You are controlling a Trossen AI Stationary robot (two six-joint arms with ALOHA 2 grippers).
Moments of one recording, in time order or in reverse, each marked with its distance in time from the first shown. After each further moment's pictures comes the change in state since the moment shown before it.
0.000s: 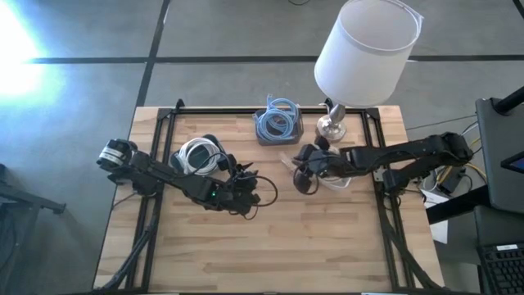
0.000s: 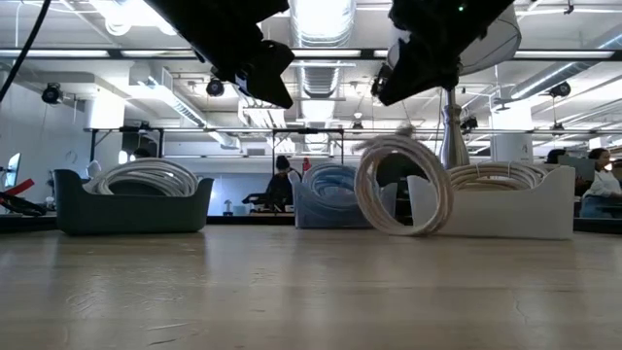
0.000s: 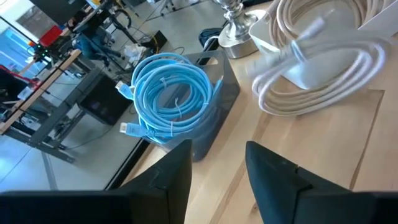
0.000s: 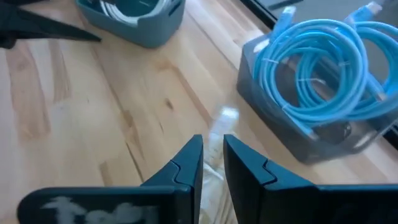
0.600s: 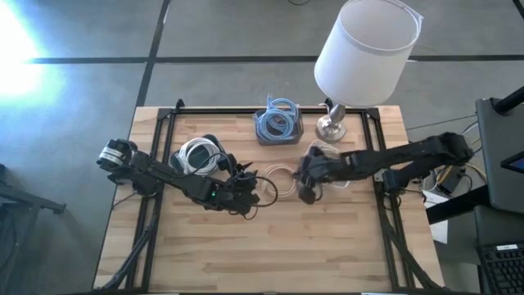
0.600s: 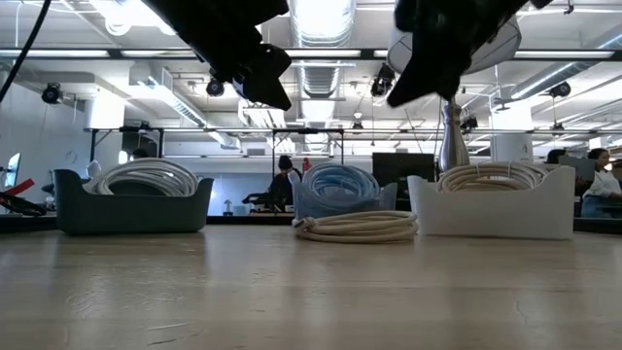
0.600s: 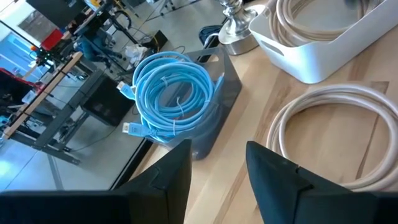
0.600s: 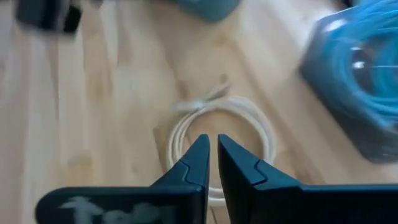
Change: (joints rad) left arm 0.002 0.001 -0.001 -0.013 -0.002 0.021; right arm 0.036 -0.001 -0.051 0.042 -0.210 -0.048
